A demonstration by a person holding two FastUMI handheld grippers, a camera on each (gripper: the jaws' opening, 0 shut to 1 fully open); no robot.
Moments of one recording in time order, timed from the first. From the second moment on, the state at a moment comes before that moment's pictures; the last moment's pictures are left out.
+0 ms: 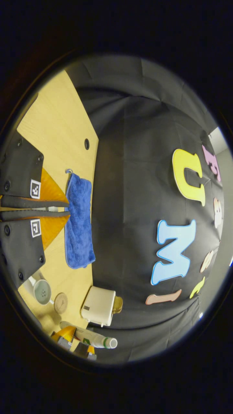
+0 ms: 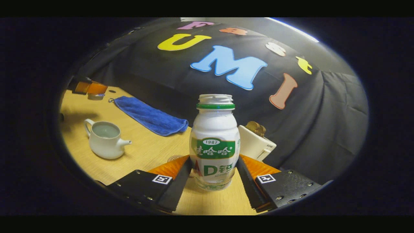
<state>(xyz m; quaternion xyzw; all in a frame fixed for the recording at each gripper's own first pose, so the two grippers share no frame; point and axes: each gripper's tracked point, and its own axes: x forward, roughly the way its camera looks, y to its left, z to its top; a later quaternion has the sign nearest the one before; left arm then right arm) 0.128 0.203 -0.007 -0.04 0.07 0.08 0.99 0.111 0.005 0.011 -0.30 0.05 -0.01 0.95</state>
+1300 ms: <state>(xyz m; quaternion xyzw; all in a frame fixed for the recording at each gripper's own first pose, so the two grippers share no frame) 0.130 0.198 -0.013 -0.05 0.09 0.08 0.99 0.123 0.042 0.028 -0.63 -0.04 0.00 0.77</state>
